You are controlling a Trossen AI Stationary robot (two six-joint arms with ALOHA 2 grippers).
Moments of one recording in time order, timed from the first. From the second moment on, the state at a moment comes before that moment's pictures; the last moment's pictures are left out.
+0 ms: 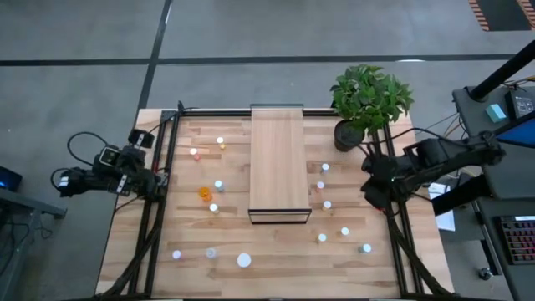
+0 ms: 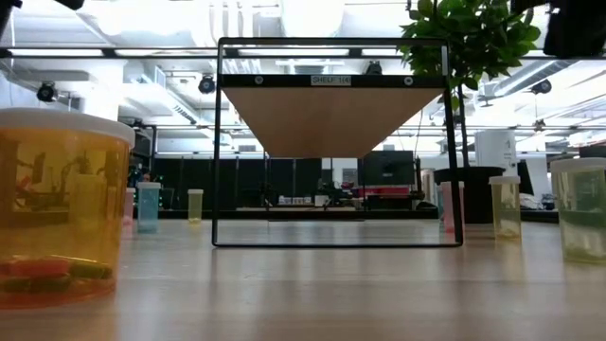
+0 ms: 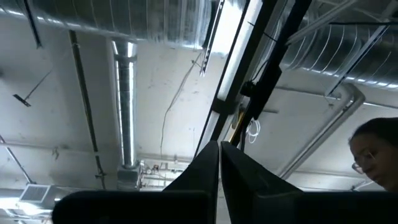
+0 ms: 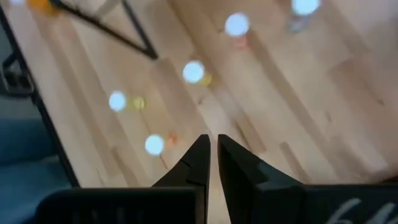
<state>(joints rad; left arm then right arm) 0.00 0.15 0.07 1.23 0.12 -0.18 0.26 0.86 1.01 -1.25 -0.01 0.80</state>
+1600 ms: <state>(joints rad) 0.00 0.66 0.34 1.19 -0.27 -0.39 0.46 1.21 0.75 -0.62 0.32 0.47</state>
